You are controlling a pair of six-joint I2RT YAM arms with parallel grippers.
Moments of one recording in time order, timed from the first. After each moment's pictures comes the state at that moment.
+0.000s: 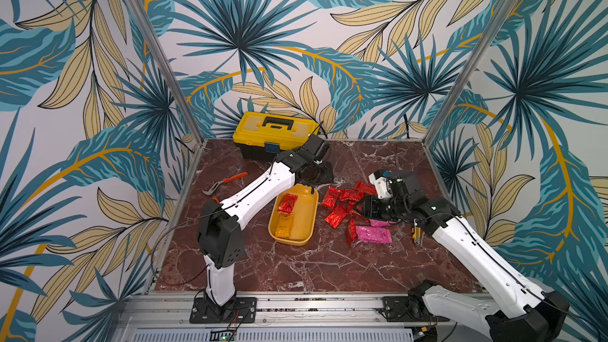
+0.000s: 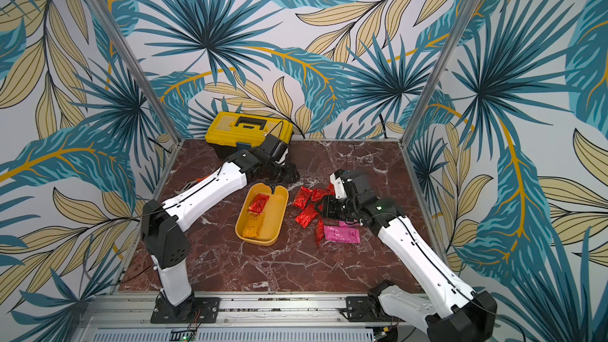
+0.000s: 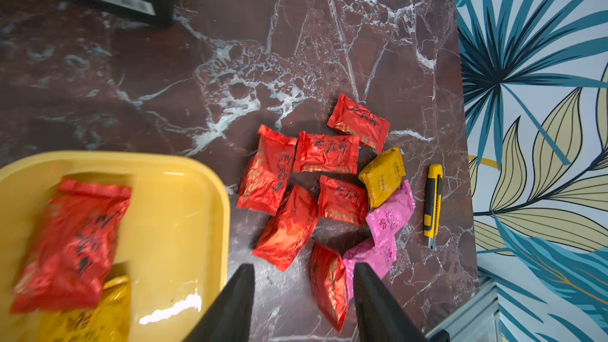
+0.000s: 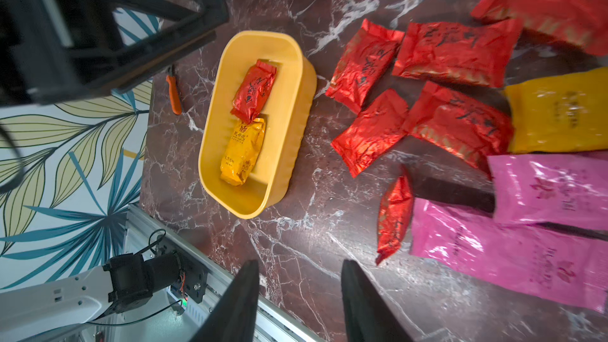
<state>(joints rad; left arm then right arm) -0.67 1.78 1.70 -0.81 0.09 -0.73 0.50 1.16 1.07 -0.76 -0.27 0.58</state>
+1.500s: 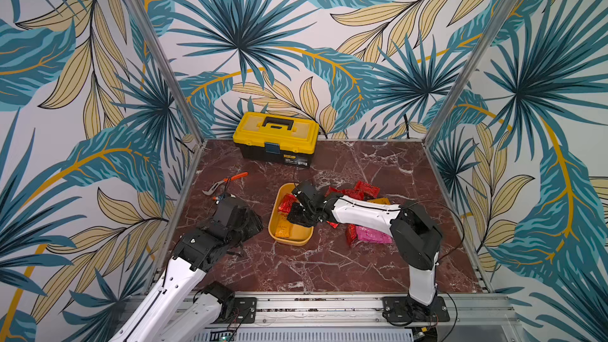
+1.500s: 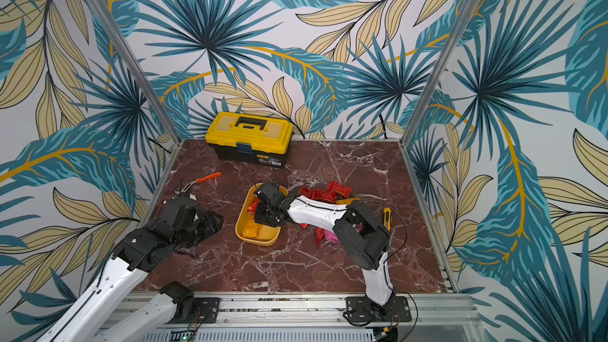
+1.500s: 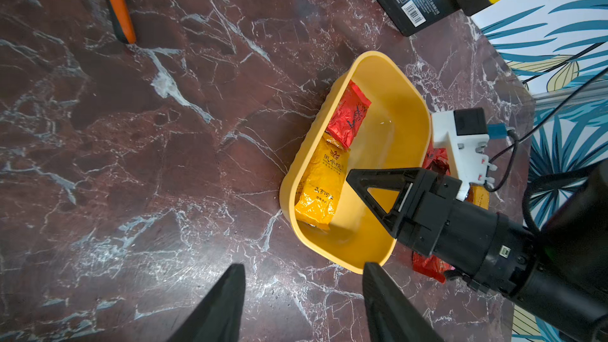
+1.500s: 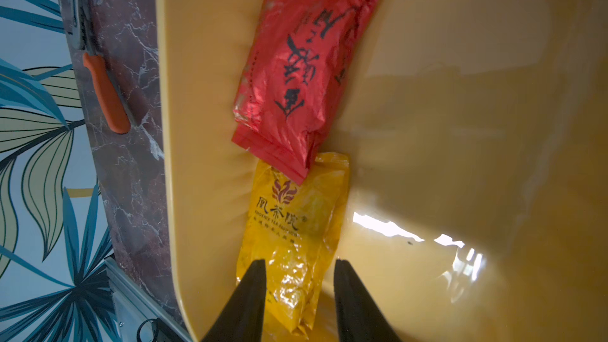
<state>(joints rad) -0.45 0.77 0.85 -0.96 -0.07 -0.95 0.88 1.97 1.38 -0.38 -0.11 1.01</state>
